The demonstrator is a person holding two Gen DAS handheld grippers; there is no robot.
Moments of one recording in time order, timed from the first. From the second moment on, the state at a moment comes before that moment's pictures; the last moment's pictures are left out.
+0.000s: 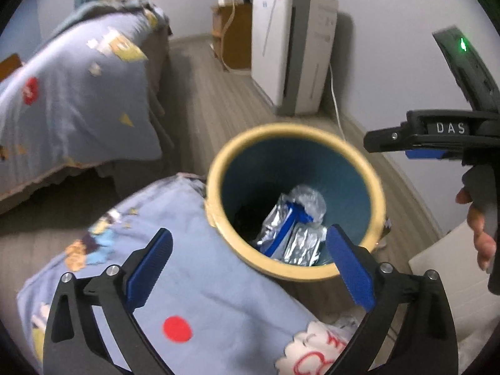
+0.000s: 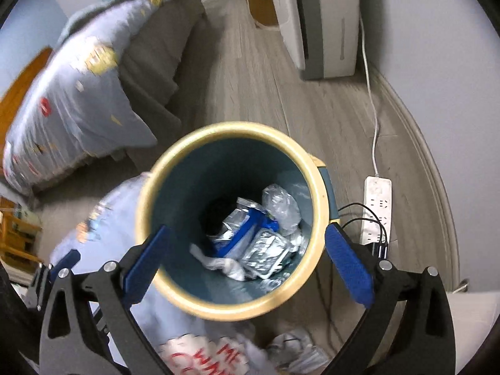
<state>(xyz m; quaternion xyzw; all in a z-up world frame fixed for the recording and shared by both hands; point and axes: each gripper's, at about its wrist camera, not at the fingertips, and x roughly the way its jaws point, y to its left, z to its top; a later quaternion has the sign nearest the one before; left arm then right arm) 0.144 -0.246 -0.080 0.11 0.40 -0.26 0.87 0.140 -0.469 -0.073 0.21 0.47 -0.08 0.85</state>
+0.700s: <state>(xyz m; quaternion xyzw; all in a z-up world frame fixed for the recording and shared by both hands) 0.039 -0.193 0.005 0.07 0.35 -0.22 0.91 -0.015 -0.397 0.010 0.07 0.33 -0.11 0.94</state>
